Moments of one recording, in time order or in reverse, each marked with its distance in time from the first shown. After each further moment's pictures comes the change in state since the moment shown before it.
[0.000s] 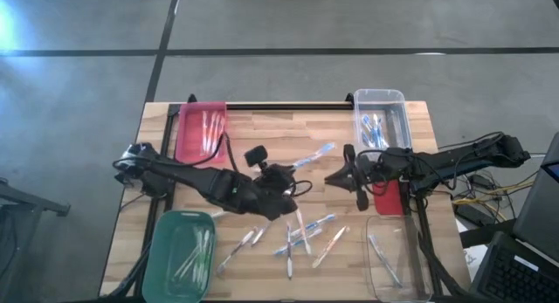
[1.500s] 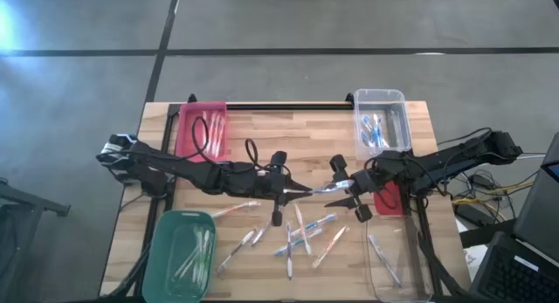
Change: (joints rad) left arm 0.107 -0.194 -0.523 0.993 0.736 0.372; right arm 0.050 0.171 0.059 0.266 -0.233 -0.208
